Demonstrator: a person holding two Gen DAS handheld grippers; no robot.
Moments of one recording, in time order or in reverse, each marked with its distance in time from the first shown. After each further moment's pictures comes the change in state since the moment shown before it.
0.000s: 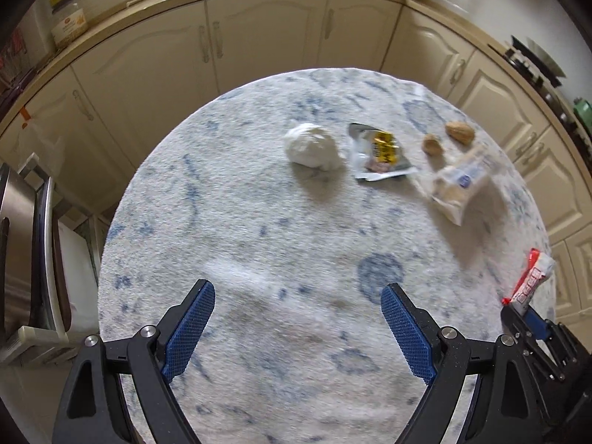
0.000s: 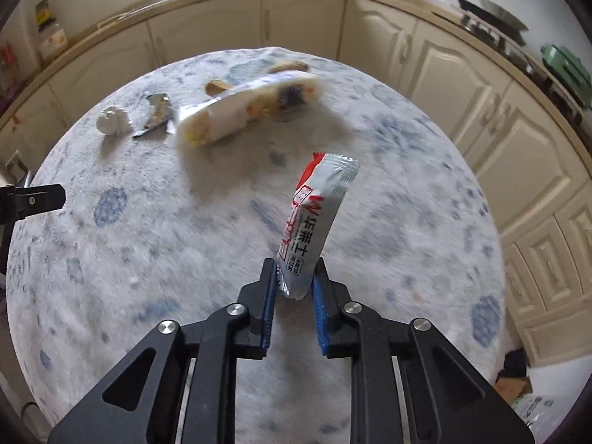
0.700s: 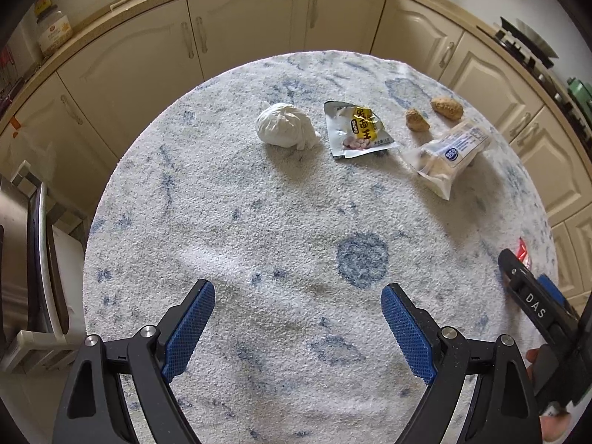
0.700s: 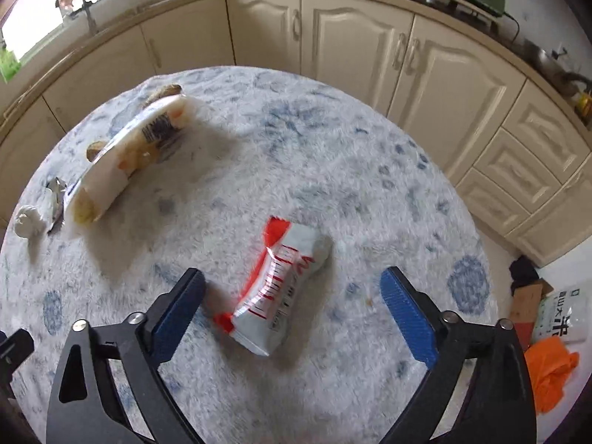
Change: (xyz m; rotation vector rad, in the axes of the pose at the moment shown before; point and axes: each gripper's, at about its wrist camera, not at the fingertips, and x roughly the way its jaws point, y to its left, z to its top) left arm 0.012 -0.012 -0.006 0.042 0.034 -0.001; right arm 0.019 -0.024 0.016 0.321 -0.052 -0.149
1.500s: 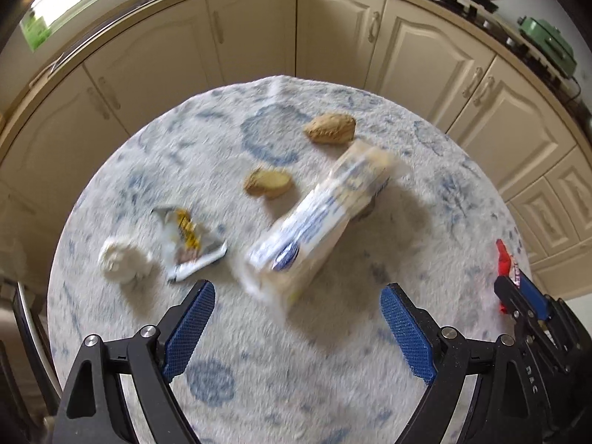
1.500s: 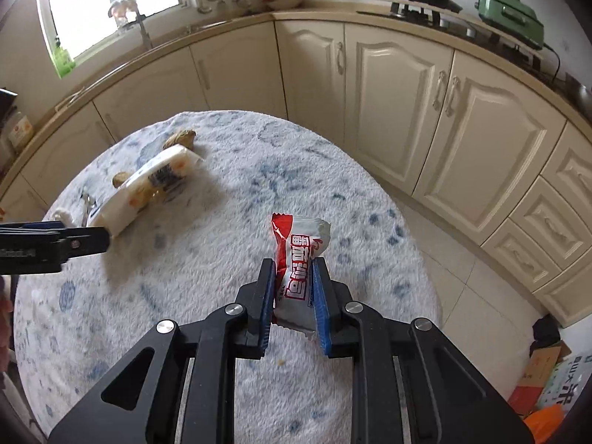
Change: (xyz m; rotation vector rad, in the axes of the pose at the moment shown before) left arm 0.039 -0.132 0.087 0.267 0.016 -0.034; right arm 0.003 -0.063 0.042 -0.087 -0.062 0.197
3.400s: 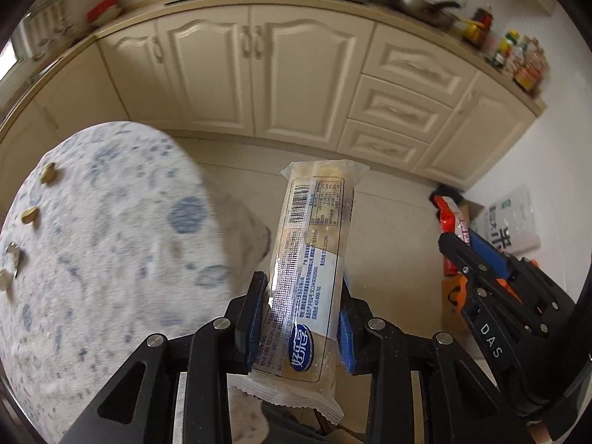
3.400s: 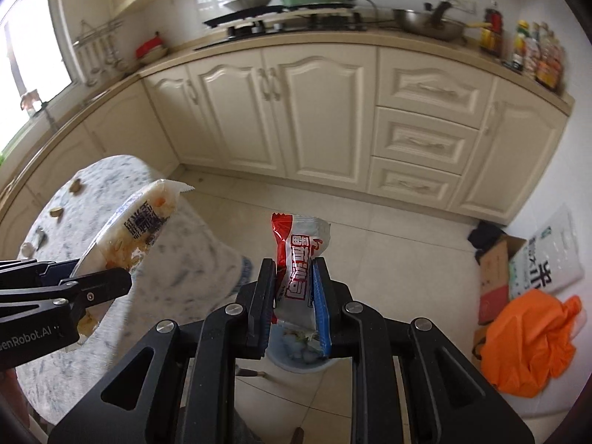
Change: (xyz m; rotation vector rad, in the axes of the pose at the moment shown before) left arm -0.109 -0.288 -0.185 0.479 -0.034 -0.271; right arm -0.204 -0.199 -0.176 0.376 -0.114 -0.314
